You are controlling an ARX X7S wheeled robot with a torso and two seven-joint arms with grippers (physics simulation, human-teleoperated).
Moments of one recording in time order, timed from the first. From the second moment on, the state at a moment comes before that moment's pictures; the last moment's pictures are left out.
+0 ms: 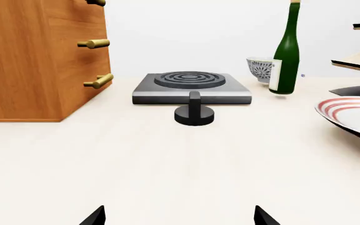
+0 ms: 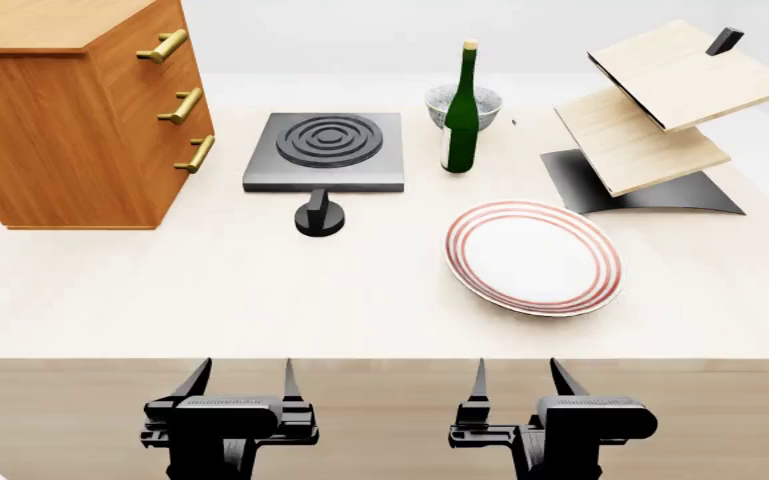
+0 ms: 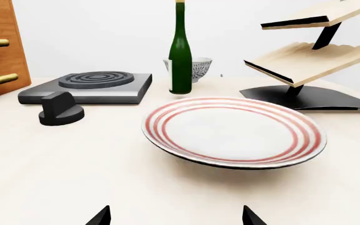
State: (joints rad) left arm 0.00 0.00 0.00 0.00 0.00 0.00 0.00; right arm 0.00 0.00 0.00 0.00 0.00 0.00 0.00
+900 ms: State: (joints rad) left arm -0.27 -0.11 -0.12 0.77 -0.28 -1.12 -0.08; right arm 0.18 0.15 0.09 -0.80 0.37 0.95 0.18
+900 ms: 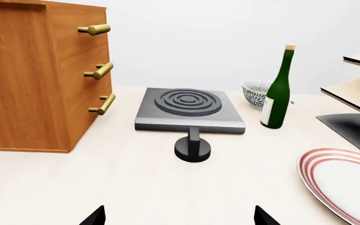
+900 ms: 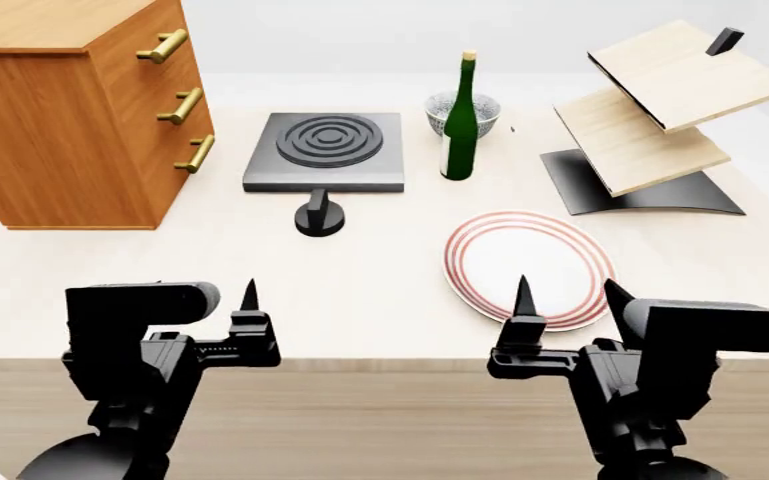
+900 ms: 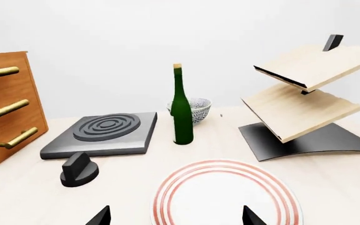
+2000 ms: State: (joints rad) left arm -0.27 -0.19 -0.06 0.59 -0.23 -0.91 -0.12; right arm 0.16 0.19 0.09 -0.91 0.43 0.96 0.22
